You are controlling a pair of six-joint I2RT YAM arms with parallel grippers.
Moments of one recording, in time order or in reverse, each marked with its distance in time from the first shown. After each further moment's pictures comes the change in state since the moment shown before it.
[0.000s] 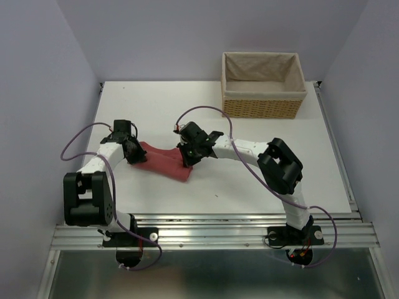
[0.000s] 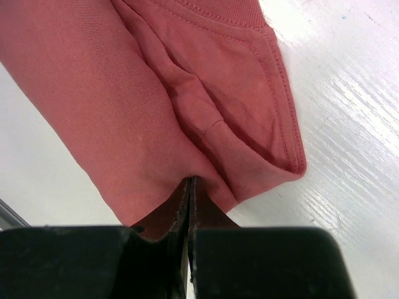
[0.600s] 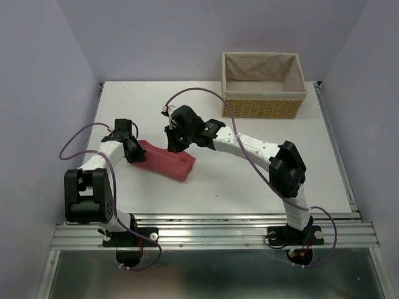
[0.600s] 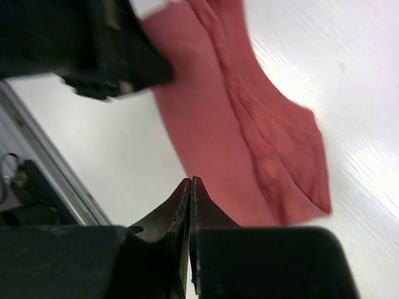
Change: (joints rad) left arm -0.001 0.056 0.009 0.010 -0.062 -0.049; right arm 0.034 -0.058 0.210 -0.063 -0.054 0.005
